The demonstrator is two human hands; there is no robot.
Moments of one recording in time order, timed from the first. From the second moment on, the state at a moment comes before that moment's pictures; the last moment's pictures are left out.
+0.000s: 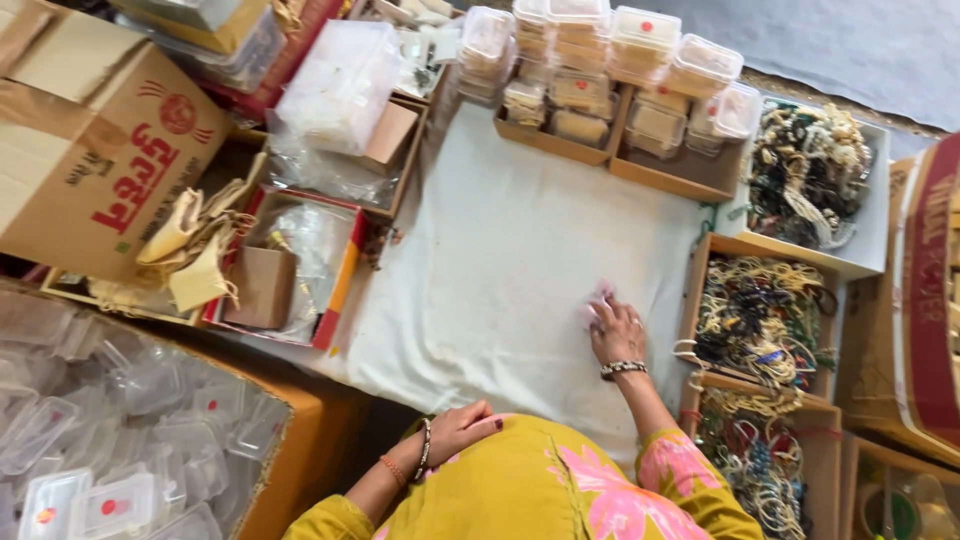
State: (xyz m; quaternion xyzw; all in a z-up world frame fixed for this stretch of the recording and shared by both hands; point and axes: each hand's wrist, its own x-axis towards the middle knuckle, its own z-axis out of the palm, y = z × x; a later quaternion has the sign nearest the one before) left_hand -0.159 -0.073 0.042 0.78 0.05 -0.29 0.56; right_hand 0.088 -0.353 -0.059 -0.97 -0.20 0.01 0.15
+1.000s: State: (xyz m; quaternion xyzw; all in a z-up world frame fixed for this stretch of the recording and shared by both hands) left_hand -0.112 0.100 0.026 0.85 0.05 -0.15 0.50; right_hand 0.052 -0.357 -0.103 -0.99 -0.14 -0.03 0.01
